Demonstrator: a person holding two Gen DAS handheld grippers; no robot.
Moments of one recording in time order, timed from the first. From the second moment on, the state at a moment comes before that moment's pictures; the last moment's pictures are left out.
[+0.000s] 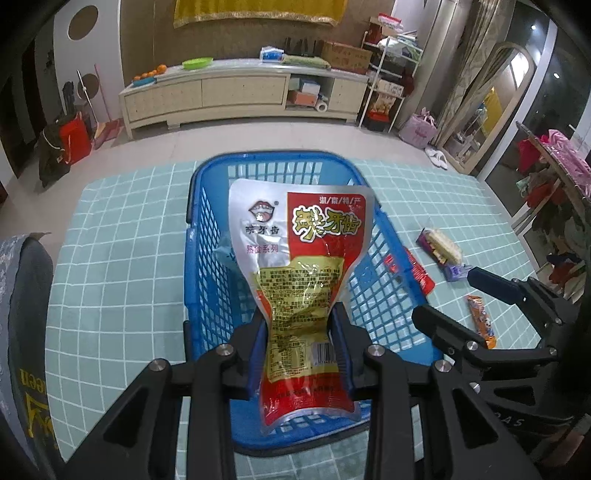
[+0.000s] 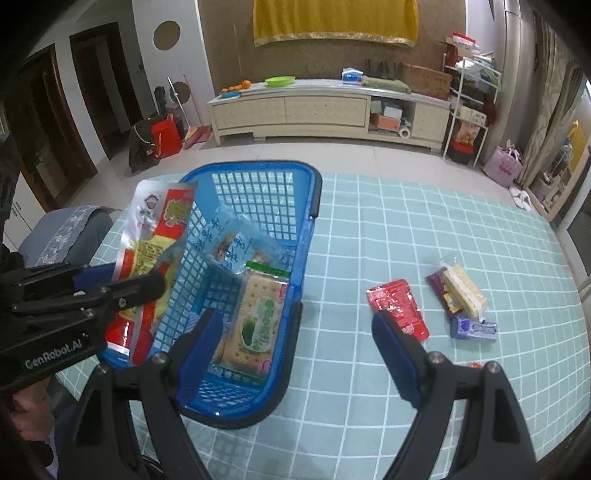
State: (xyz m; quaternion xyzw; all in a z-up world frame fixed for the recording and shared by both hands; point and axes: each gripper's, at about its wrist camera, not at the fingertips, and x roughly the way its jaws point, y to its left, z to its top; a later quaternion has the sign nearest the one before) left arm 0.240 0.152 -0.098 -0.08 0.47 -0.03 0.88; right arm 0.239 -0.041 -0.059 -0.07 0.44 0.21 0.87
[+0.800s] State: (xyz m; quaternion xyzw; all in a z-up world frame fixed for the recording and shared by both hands) left arm 0.202 0.149 -0.073 -0.07 0.45 -0.02 0.89; right arm 0.216 -0.051 -0.036 -0.08 0.43 0.21 0.88
